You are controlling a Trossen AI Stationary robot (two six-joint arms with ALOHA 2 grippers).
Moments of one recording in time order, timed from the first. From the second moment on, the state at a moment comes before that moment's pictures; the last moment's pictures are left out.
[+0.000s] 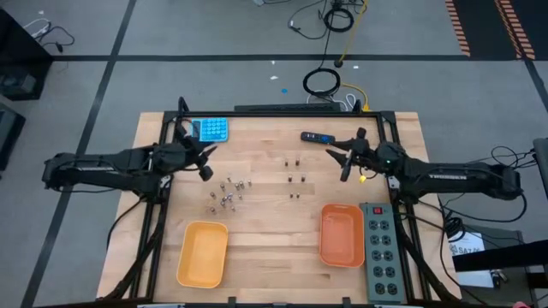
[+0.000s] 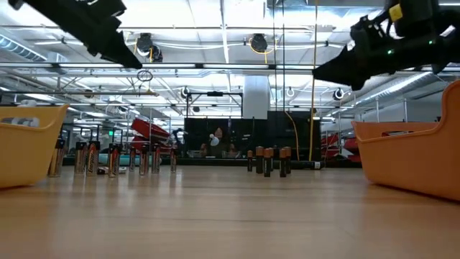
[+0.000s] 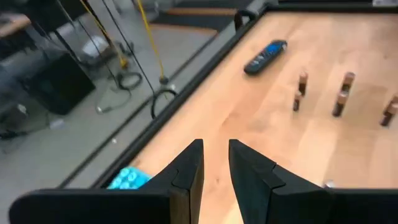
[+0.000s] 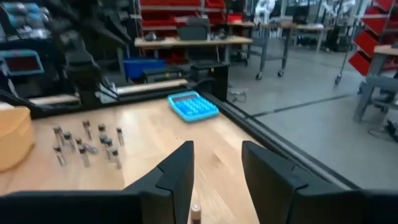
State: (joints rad) left arm 0.07 0.71 0.64 -0.46 -0.55 -0.06; right arm -0.30 0.79 0.24 0.47 0.12 0.02
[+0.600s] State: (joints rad) left arm 0.00 0.88 0.72 -0.85 -0.14 -0.45; right arm -0.27 1.04 0.28 0.68 0.08 0.02
